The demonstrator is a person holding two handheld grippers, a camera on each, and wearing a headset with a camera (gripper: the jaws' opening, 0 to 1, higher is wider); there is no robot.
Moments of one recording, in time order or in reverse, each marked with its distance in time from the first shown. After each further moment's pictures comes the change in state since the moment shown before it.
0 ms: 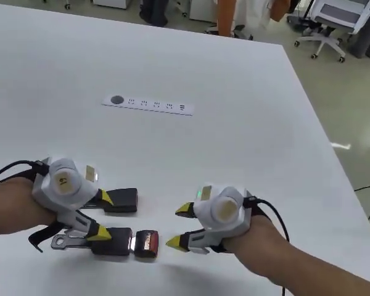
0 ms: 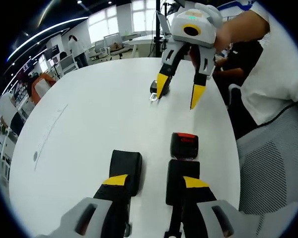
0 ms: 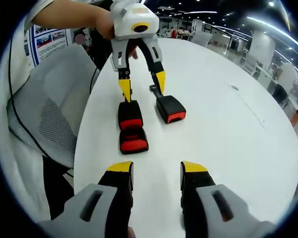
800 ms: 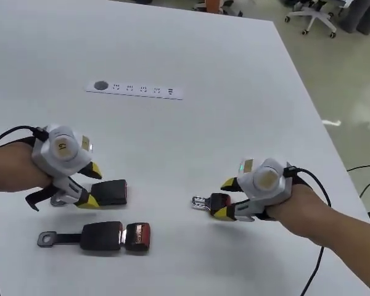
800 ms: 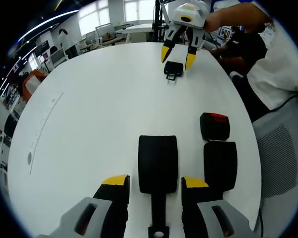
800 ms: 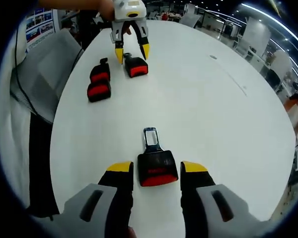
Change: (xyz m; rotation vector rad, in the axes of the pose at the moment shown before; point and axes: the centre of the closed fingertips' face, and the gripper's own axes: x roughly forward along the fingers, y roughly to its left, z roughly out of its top) left arm 0.033 0.055 -0.030 0.046 0.109 -0.065; right arm -0.029 -0.067 -0.094 0.039 0.158 -0.061
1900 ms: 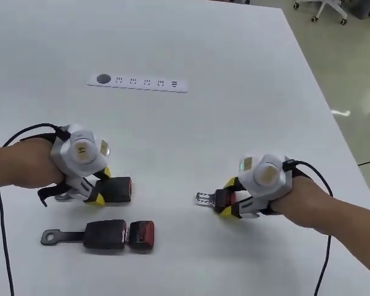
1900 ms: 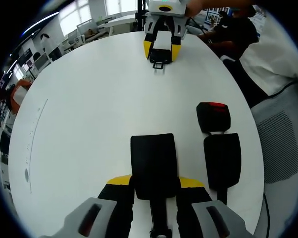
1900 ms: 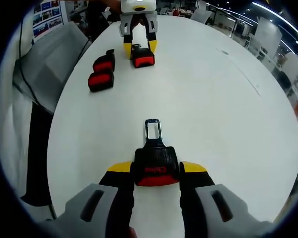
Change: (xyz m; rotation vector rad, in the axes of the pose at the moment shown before) left arm 0.012 -0.013 0.005 0.116 0.111 -0.060; right arm 0.018 0.002 -0.006 -0.057 0.036 0.084
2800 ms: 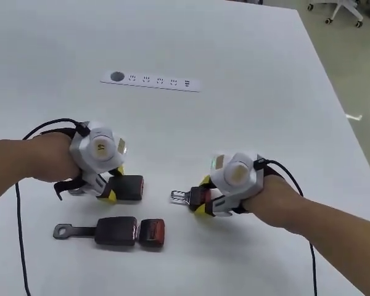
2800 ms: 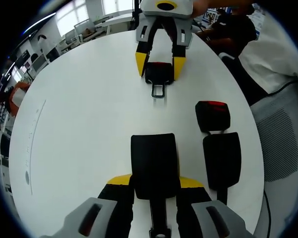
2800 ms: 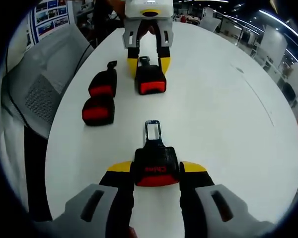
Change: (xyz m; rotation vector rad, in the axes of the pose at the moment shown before) left arm 0.000 0.001 -0.004 0.017 0.013 -0.006; right arm 0.042 0.017 0.077 -0.056 -0.054 0.031
